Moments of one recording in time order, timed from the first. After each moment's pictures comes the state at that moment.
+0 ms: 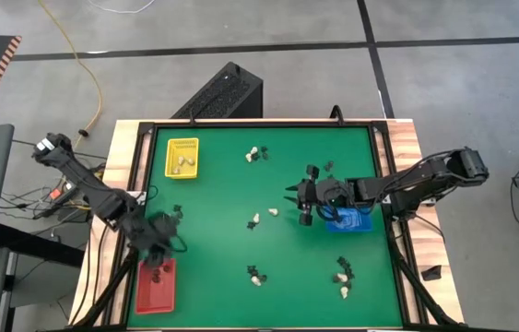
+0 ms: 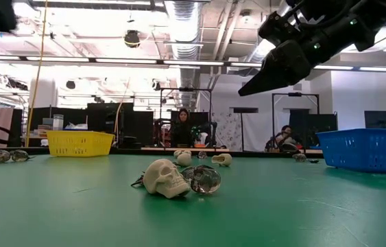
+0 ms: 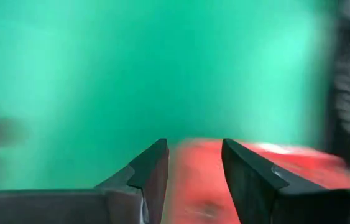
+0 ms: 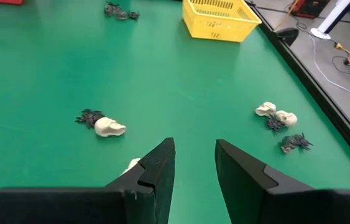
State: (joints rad) left arm -0.67 0.83 0.57 -0.68 -0.06 -0.95; right arm 0.08 1.28 0.59 0.23 0.34 -0.06
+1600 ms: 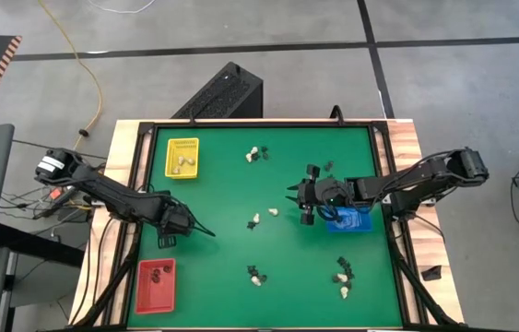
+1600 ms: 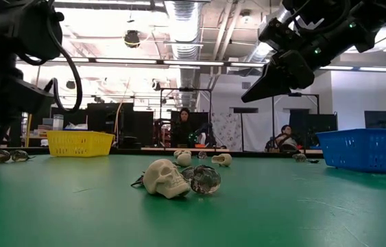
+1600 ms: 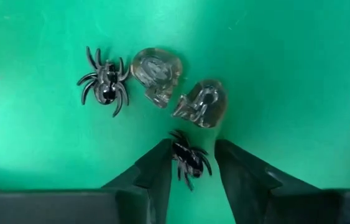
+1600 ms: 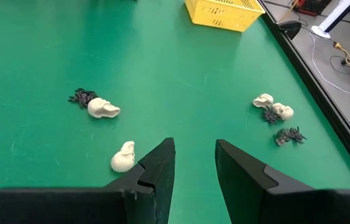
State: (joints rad) left arm -0.30 1.28 0.53 -0.86 -0.09 -0.53; right arm 0.07 1.28 0.59 0.18 0.34 -0.11
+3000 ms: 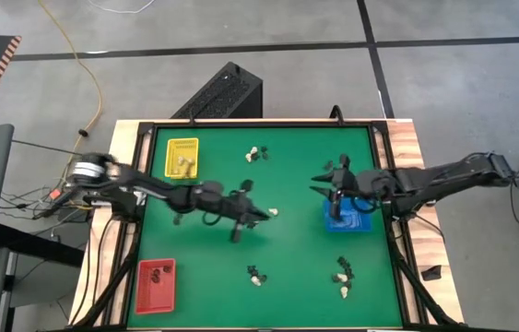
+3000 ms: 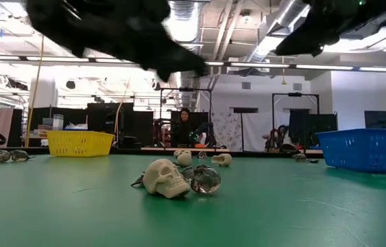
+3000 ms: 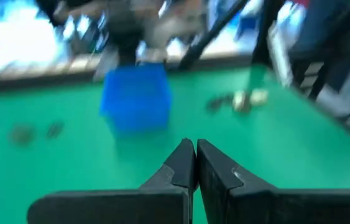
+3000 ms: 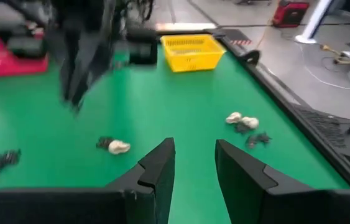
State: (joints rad) left arm -0.04 1.67 0.72 0.83 0.15 0.04; right arm 0.15 0.78 0.59 -0.15 0.42 0.09
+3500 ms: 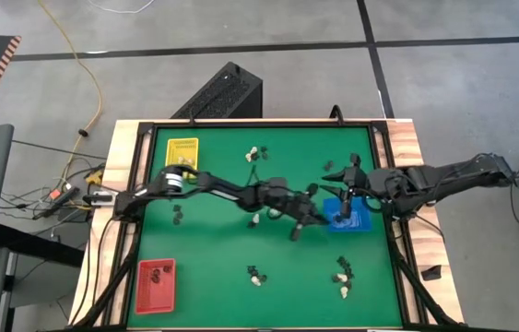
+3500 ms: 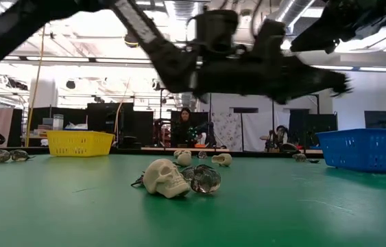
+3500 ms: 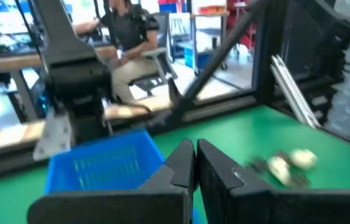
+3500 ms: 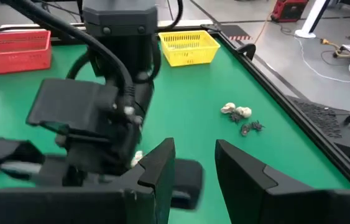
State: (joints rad) left arm 0.04 2.38 1.57 0.87 0.43 0.06; right arm 0.18 0.64 0.59 -0.32 0.45 0.12
